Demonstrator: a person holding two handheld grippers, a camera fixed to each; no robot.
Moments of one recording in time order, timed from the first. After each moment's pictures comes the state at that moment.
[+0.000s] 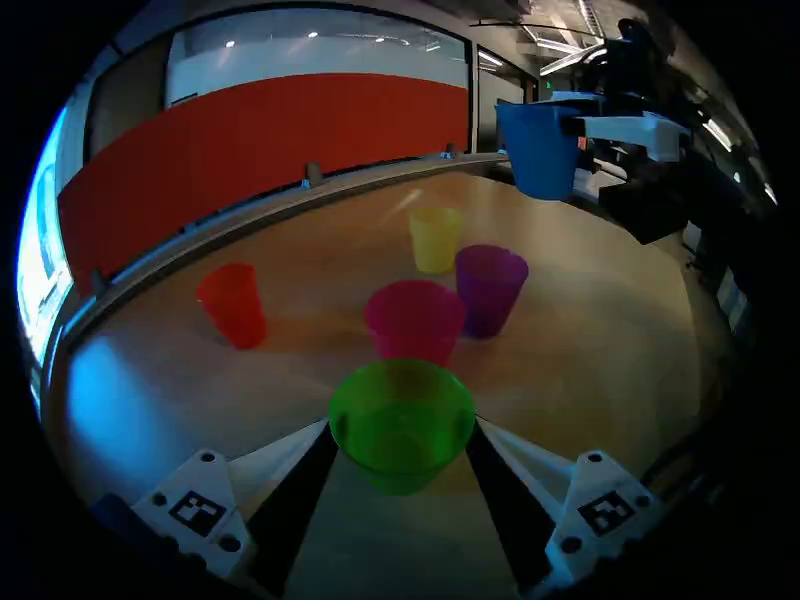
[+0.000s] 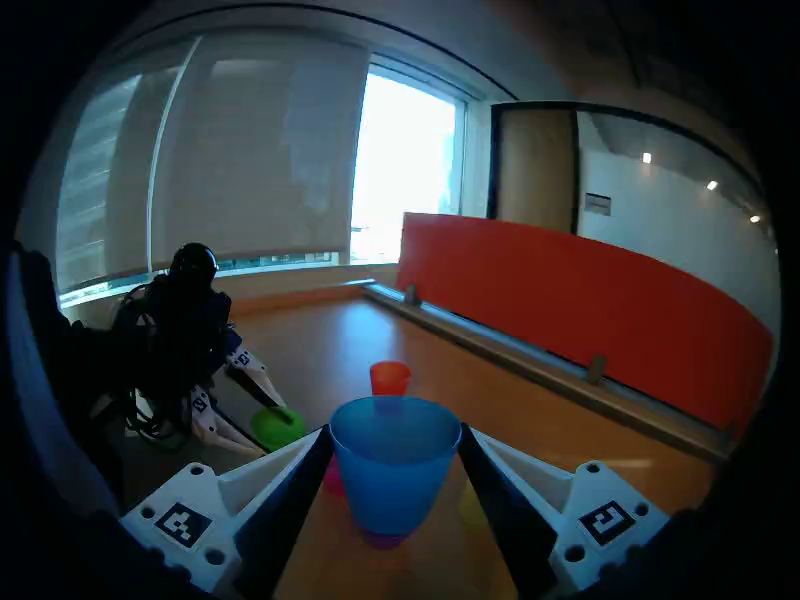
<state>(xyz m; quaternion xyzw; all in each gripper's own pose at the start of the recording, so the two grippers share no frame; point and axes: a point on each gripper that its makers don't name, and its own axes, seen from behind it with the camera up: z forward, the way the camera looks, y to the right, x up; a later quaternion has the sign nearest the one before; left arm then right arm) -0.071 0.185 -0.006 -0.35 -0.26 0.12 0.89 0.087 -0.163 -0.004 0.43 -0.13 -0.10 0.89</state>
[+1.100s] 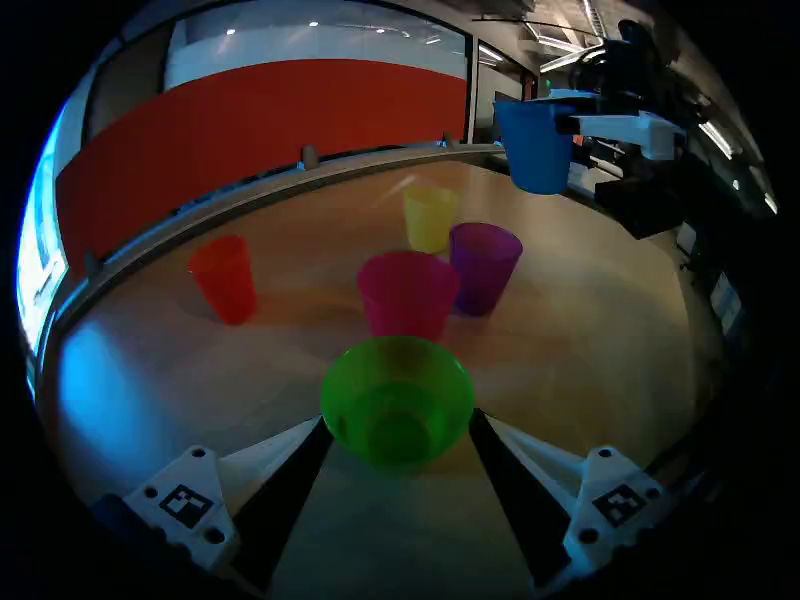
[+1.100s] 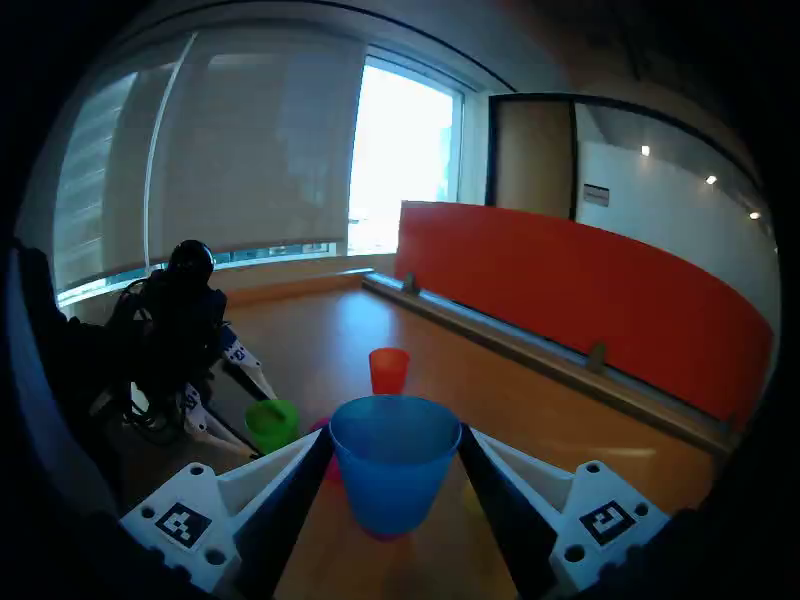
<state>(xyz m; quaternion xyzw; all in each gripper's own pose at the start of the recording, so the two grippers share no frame) -0.088 0.181 -0.019 -0.36 -0.28 0.11 0.88 0.071 -0.159 -0.006 0.43 -0.14 -0.11 0.89</state>
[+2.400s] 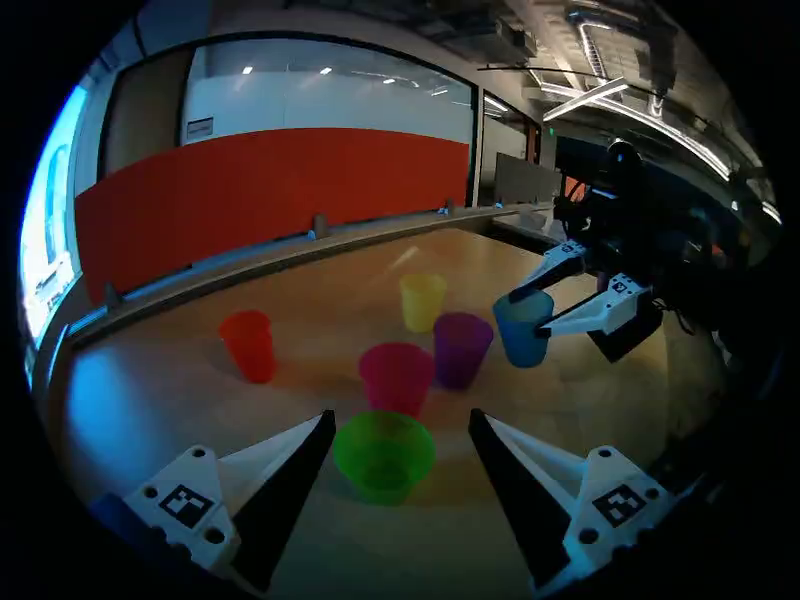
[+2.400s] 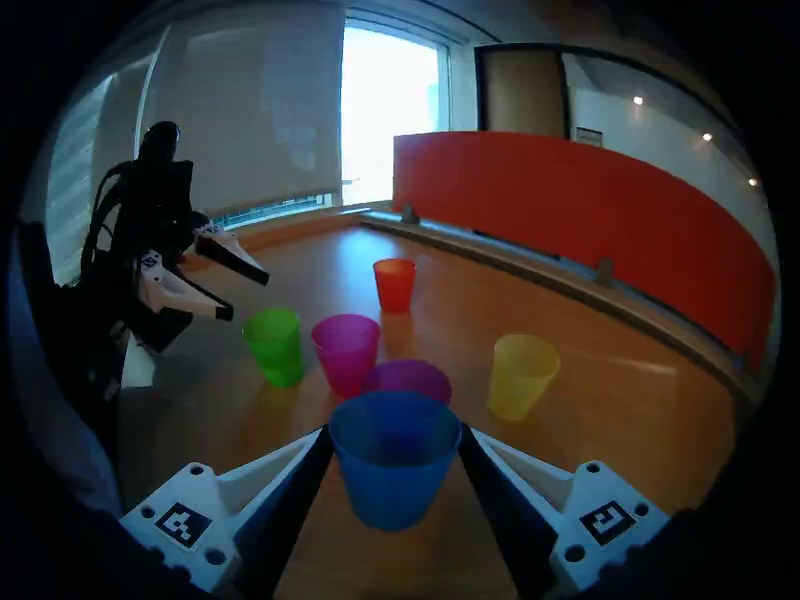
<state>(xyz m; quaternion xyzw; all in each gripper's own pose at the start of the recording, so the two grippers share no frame) -0.003 0.183 -0.033 -0.36 -0.19 0.07 0.91 -0.033 -0.124 -0.043 0.41 -0.23 -0.11 0.87</state>
